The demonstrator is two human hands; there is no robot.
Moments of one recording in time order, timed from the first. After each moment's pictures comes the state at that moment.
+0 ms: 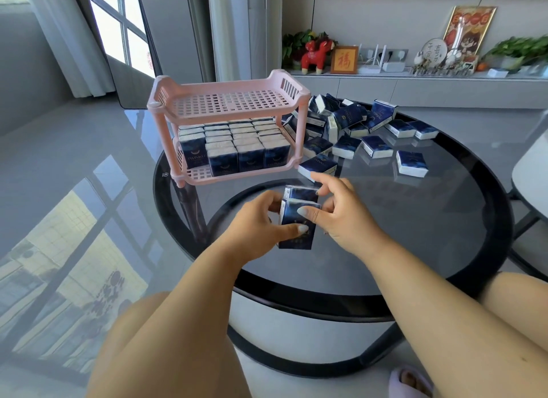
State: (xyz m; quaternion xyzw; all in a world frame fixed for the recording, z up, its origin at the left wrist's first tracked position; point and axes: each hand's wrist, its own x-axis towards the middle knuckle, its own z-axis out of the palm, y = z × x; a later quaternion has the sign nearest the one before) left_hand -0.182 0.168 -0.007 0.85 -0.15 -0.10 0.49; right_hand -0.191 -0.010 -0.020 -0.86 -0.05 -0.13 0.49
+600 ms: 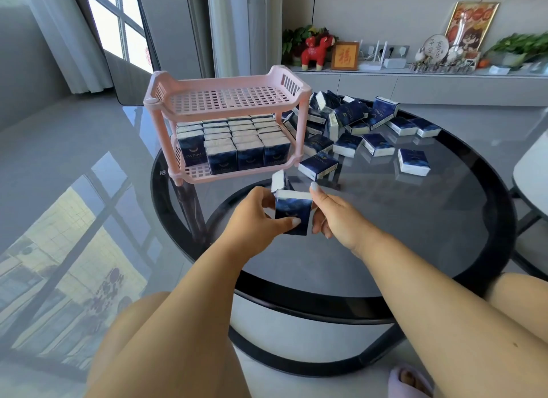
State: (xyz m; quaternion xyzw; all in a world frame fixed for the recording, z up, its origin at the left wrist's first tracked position) left_hand -0.167 0.165 -0.024 0.86 -0.08 -0.06 0.50; right_hand -0.191 -0.003 -0.010 -0.82 0.02 0.06 0.57
